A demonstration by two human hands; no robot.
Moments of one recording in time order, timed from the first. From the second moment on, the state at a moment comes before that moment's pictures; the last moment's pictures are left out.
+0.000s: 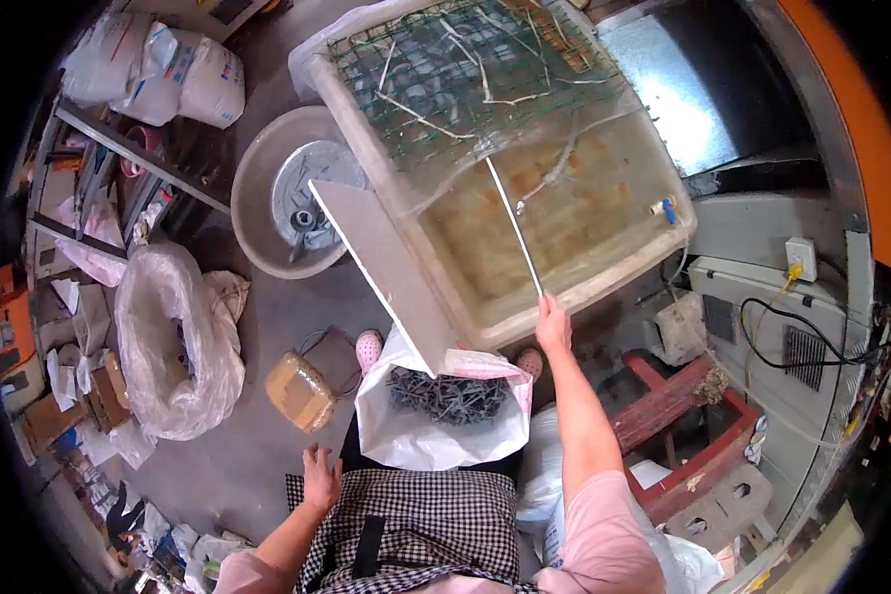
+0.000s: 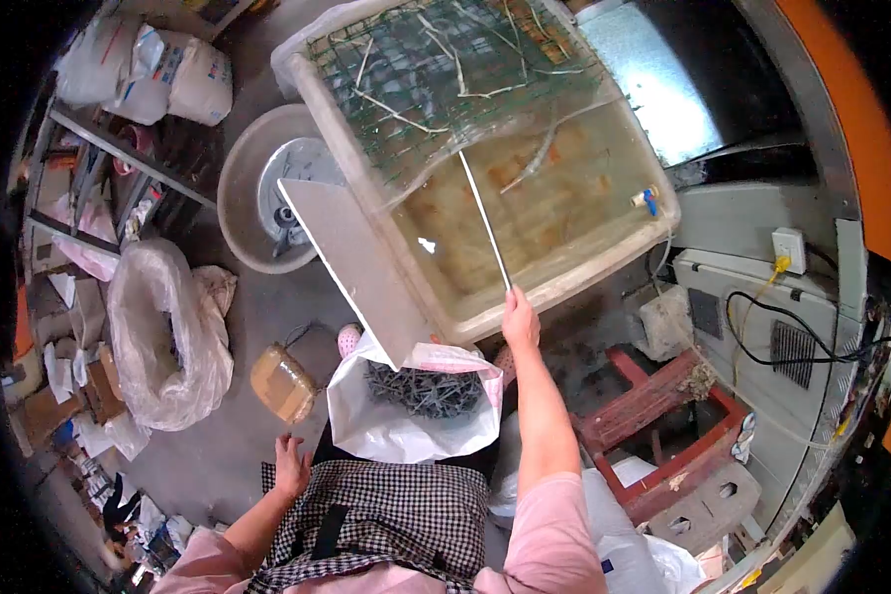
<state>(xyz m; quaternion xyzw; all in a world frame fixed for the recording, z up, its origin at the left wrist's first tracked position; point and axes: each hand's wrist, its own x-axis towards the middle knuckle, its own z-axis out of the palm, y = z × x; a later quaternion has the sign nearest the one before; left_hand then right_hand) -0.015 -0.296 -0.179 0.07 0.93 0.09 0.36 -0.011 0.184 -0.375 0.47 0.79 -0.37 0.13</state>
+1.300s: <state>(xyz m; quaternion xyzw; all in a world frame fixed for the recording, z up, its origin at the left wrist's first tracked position) 0.010 -0.350 -0.164 -0.02 0.96 0.10 0.28 0.117 0.197 -0.414 0.34 0.88 -0.24 0.23</state>
